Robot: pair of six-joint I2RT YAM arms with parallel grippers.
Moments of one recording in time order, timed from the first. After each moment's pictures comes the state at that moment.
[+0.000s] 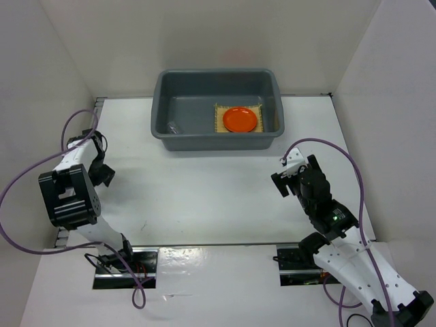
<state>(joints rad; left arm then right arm) 0.34 1.66 1.15 -1.02 -0.49 -0.76 0.52 0.55 0.58 -0.43 0.38 -0.30</state>
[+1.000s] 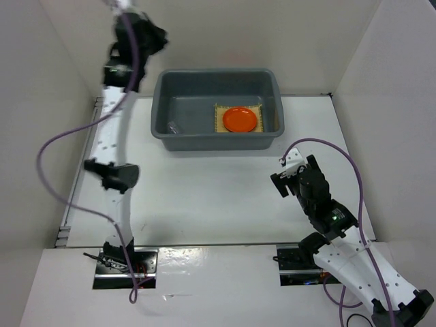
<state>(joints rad) -0.15 2.03 2.62 -0.72 -0.16 -0.62 0.53 0.56 0.58 -0.43 0.39 -0.30</state>
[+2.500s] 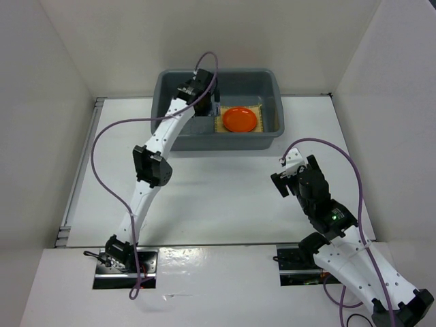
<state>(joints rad) -0.45 2.62 2.84 -1.15 -0.23 -0.42 0.53 0.56 0.58 -0.43 0.40 -0.30</state>
